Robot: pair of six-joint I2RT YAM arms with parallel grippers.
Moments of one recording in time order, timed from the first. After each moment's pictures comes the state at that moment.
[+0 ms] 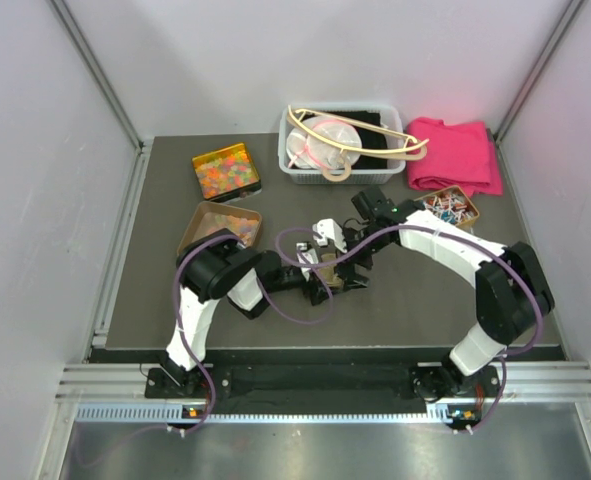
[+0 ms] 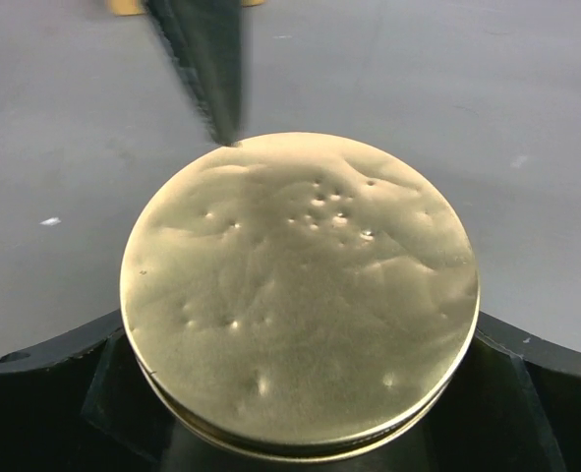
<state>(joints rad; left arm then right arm) -0.69 2.15 0.55 1.48 0.62 0.07 0.59 1.61 1.16 -0.73 -0.63 -0.86</state>
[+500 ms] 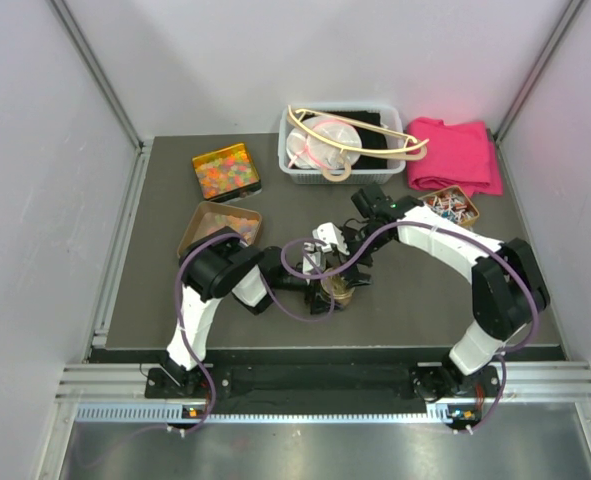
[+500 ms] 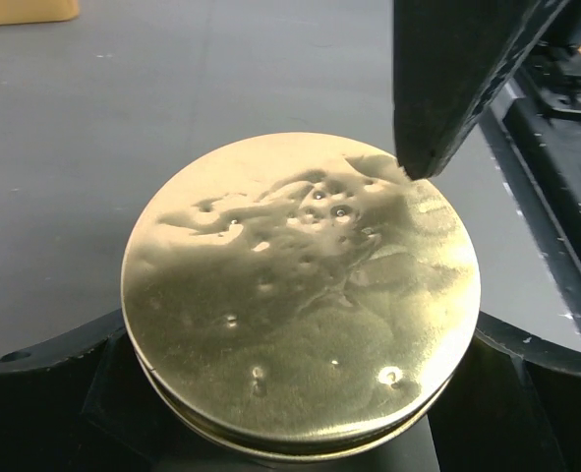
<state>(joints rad) -0.69 2.17 0.62 1.44 0.95 -0.06 0.57 1.64 1.20 -0.80 -0.69 -1.12</state>
